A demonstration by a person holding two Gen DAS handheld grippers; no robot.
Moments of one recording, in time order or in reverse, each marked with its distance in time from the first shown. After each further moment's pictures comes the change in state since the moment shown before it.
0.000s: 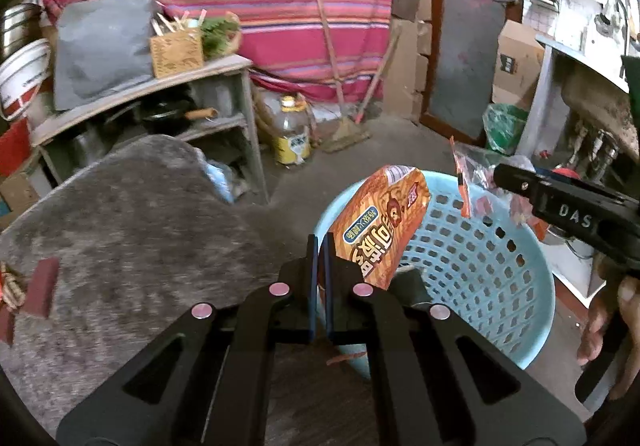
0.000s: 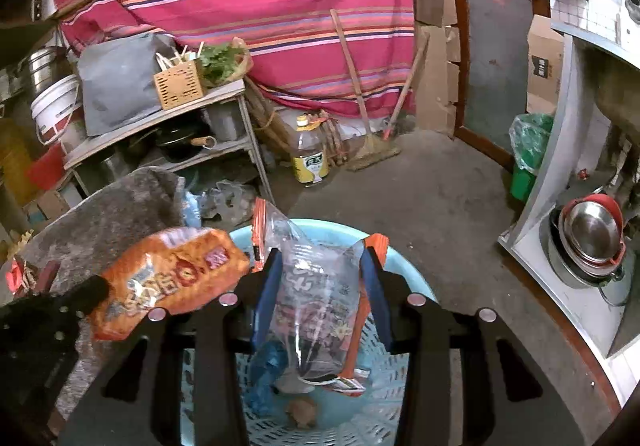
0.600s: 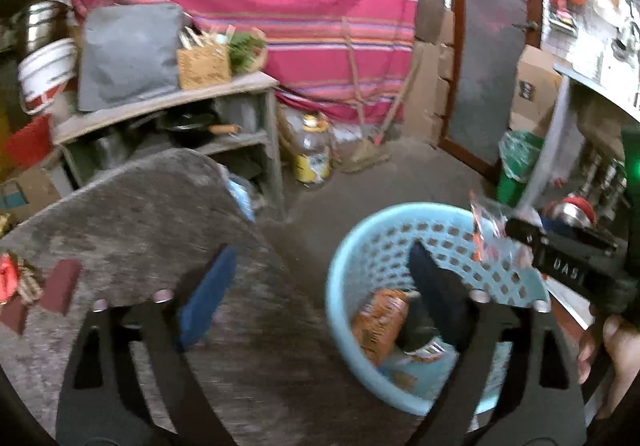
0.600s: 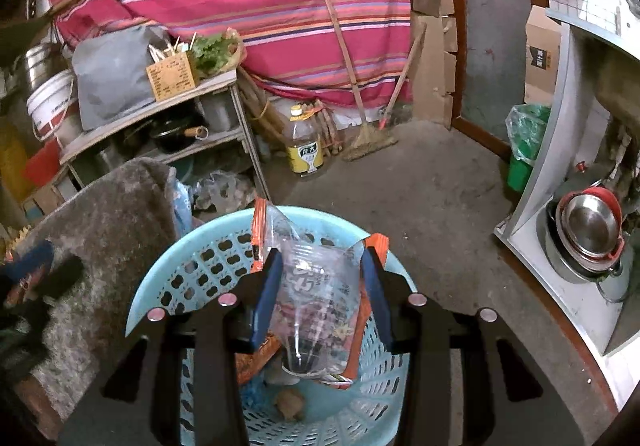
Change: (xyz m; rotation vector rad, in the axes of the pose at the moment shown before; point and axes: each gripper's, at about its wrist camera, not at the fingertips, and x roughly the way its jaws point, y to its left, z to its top) left arm -0.031 0.014 0.012 -0.070 -0.099 0.108; right arm 0.010 -0.004 -0.005 -0.028 0.043 -0.012
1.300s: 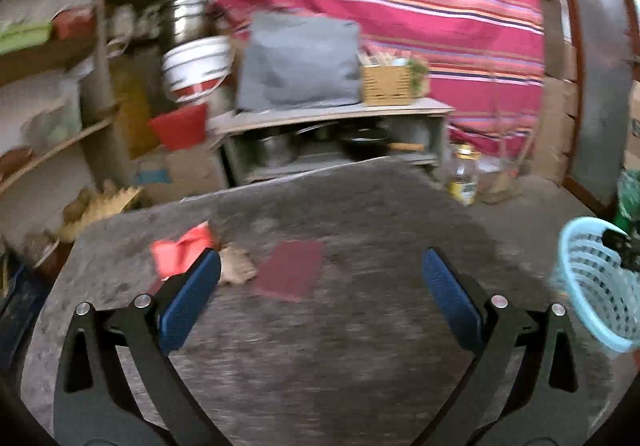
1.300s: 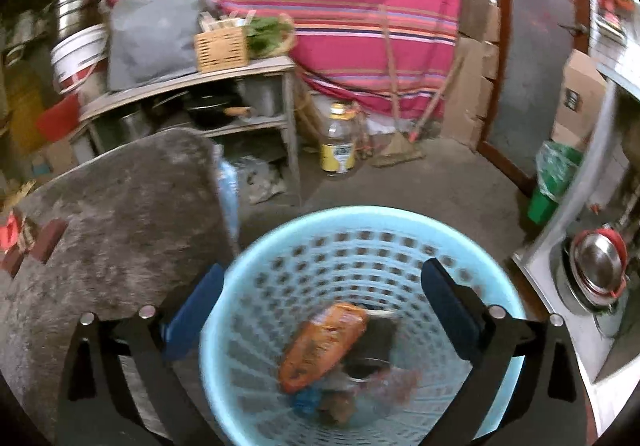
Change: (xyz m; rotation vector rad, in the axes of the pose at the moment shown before) left arm -0.071 0.191 -0.041 -0.140 -0.079 0.427; right arm 0.004 0.126 -0.010 -0.170 -0.013 0.038
